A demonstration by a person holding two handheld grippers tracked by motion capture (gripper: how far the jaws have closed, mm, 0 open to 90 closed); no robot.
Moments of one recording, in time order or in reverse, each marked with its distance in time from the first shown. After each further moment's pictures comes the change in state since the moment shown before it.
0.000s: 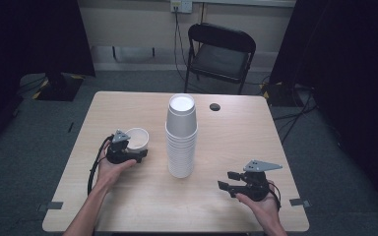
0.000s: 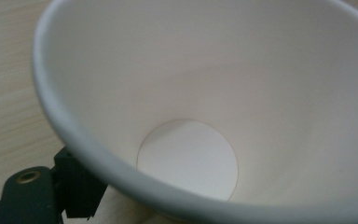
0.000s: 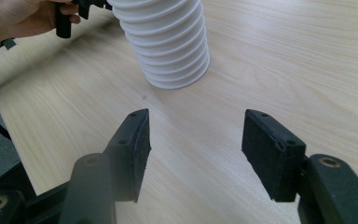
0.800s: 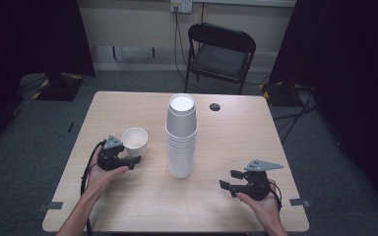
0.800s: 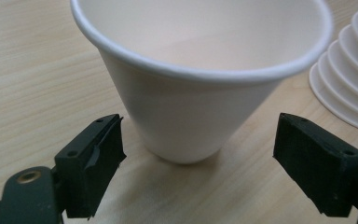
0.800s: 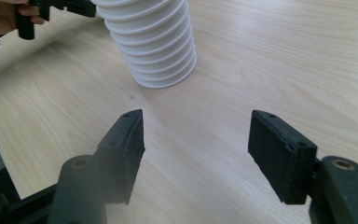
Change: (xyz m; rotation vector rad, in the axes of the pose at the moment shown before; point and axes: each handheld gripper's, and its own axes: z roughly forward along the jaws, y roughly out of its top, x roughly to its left) left arm -0.003 -0.012 -0.035 0.009 0.008 0.016; right arm -0.005 -0.001 -0.001 -0.001 -0.038 0.005
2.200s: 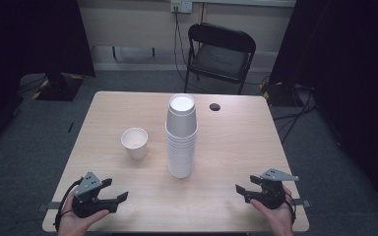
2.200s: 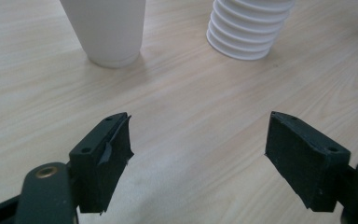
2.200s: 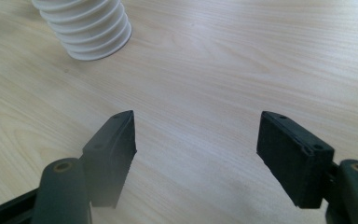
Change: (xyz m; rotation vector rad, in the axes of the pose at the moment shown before) left arm -0.063 -0.058 -0.109 -0.030 -0.073 -0.005; right arm -0.022 -0.039 -0.022 -0.007 -0.185 0.048
